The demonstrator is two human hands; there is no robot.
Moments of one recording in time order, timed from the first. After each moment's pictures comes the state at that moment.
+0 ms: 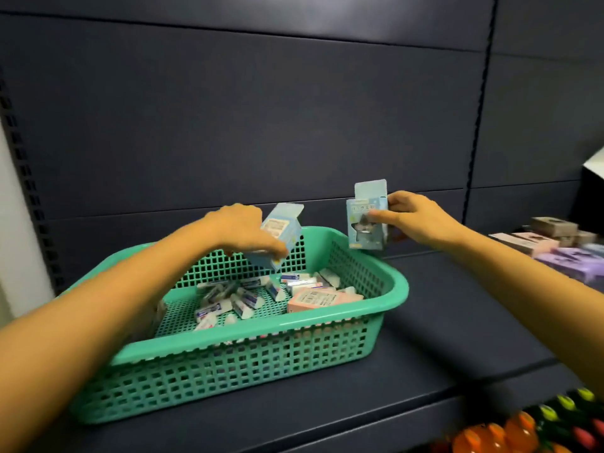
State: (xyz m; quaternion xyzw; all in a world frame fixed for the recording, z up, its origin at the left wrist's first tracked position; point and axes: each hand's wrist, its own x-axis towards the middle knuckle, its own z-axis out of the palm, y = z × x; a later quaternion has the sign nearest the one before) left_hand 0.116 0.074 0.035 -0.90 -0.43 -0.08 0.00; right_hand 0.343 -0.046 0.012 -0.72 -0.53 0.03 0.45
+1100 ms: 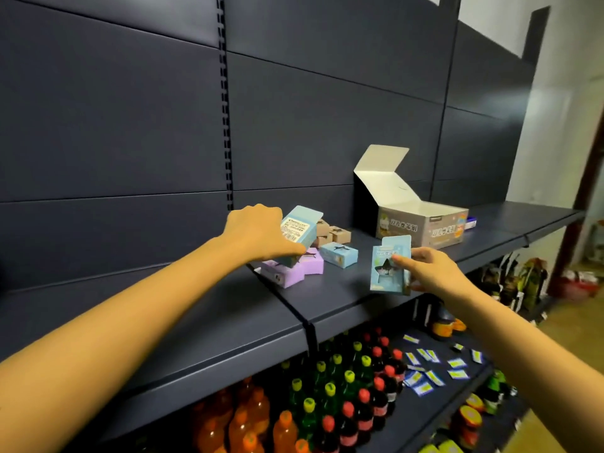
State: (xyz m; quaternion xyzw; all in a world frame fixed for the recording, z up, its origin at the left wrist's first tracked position) left_hand 0.566 -0.171 0.004 -0.94 -0.27 -0.19 0.08; right_hand 0.748 -0.361 -0.066 -0.79 -0.28 0.05 0.54
